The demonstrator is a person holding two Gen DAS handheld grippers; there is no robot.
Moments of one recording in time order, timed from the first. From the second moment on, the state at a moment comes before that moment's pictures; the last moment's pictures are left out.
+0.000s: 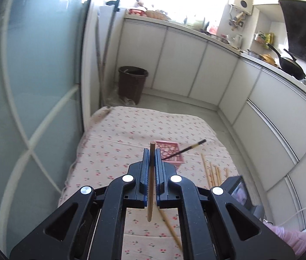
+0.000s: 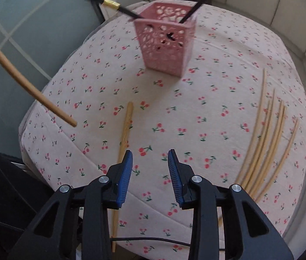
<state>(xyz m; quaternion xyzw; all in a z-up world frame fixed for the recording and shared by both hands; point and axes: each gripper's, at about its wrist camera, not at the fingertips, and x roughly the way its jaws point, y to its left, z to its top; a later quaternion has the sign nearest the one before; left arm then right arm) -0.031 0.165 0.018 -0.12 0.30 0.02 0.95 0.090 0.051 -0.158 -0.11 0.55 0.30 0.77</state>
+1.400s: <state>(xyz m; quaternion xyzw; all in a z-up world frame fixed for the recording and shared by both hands) -0.027 0.155 0.084 -0.14 0.23 -0.01 0.96 0.047 -0.048 0.093 0.02 0.27 0.25 0.93</state>
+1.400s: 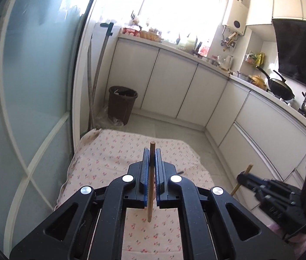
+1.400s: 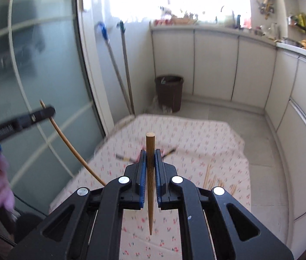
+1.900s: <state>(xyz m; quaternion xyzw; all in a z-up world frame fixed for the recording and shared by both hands) 0.078 0.143 0.077 -0.14 0.21 0.05 0.97 0.125 -0.042 0.140 0.10 0.20 0.22 0.95</state>
